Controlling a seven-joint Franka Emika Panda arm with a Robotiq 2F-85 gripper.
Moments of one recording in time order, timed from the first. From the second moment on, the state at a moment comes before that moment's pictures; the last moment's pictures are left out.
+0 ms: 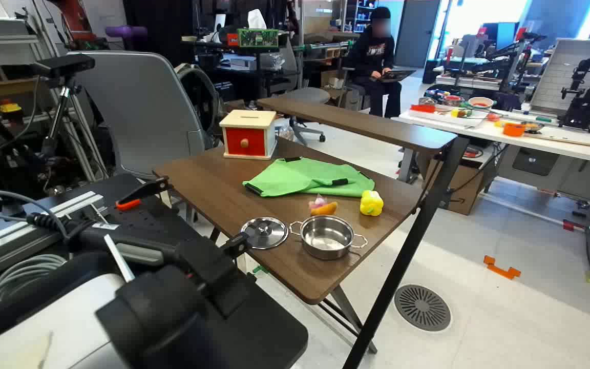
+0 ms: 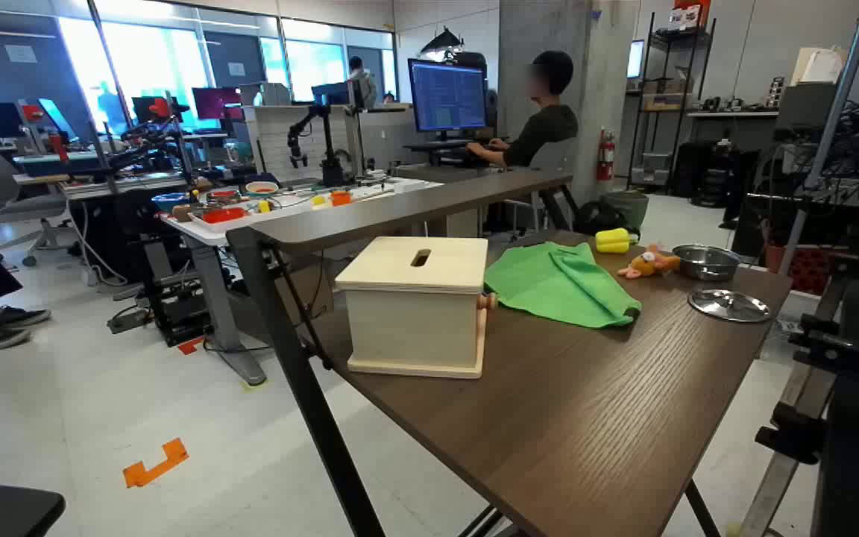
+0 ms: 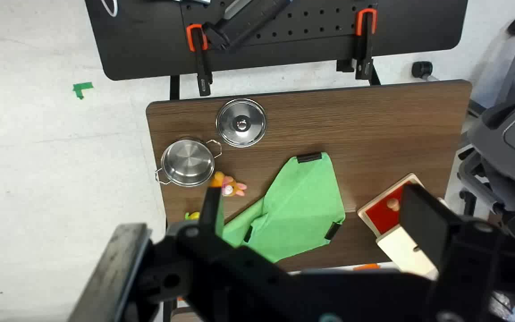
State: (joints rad) arm -0.05 -0.85 -0.12 -2.56 -0.02 1.82 -0.10
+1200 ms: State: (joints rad) arm -0.05 -0.84 -0.11 -2.56 -0.02 1.85 -0.10
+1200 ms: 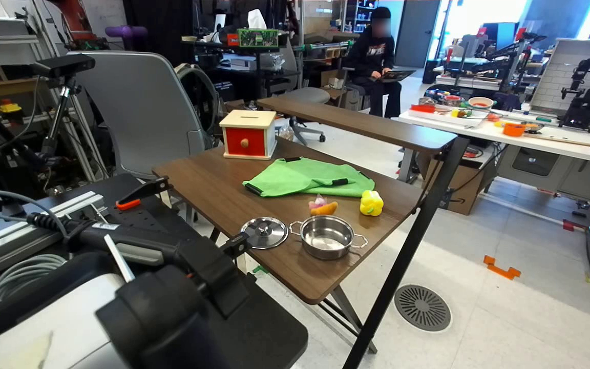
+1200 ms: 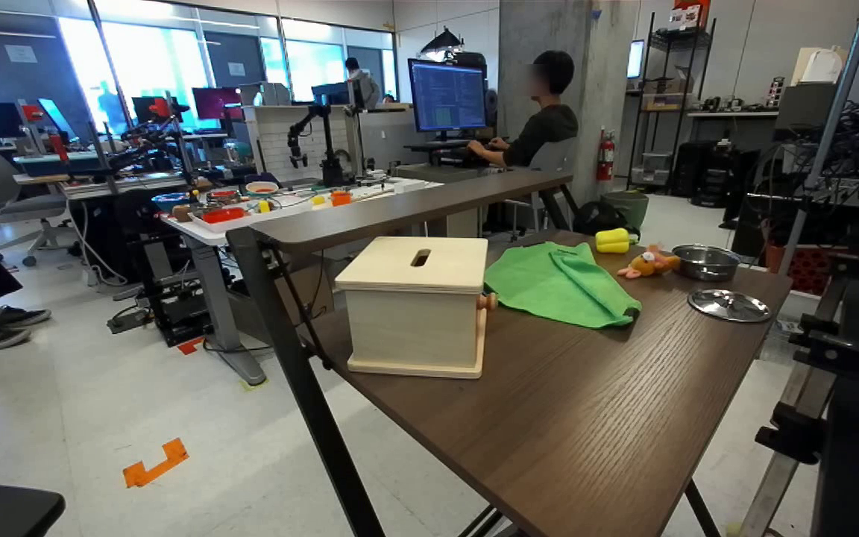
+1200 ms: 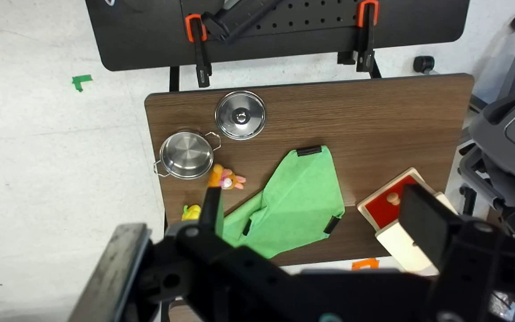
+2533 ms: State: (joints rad) arm 0.17 0.20 0.08 -2.23 0.09 2.36 -0.40
